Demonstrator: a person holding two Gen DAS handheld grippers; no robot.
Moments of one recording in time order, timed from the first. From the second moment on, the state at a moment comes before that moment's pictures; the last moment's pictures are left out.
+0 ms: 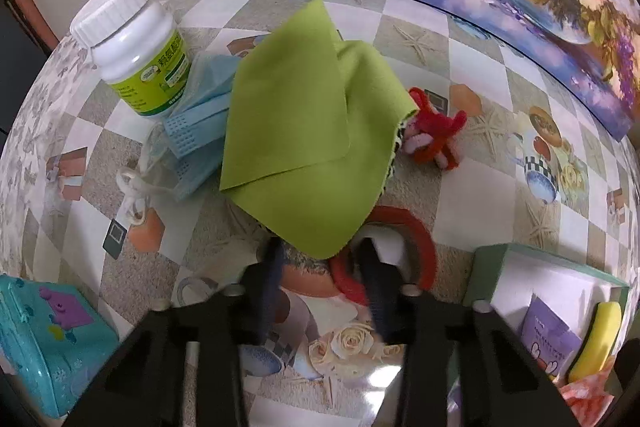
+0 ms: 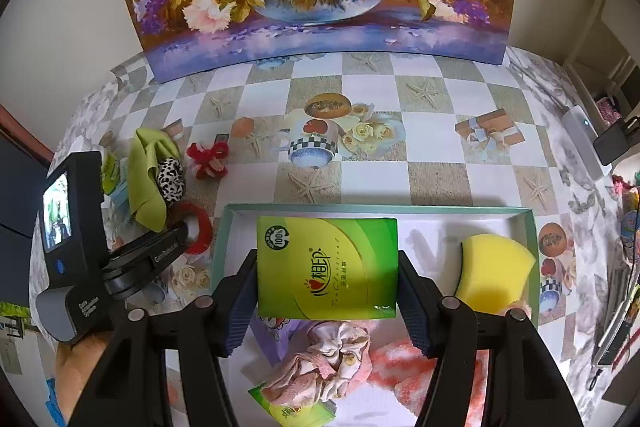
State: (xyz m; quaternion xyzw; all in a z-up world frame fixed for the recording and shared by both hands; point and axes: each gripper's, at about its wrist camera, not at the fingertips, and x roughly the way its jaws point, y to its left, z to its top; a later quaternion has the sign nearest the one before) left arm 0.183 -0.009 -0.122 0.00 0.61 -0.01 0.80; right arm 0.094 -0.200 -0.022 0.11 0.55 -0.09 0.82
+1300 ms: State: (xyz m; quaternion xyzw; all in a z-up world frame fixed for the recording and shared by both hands) left arm 0.150 -0.015 -0.056 -0.03 0.58 -0.09 0.81; right arm 0.077 -0.248 -0.067 0.17 0.59 -0.12 0.78
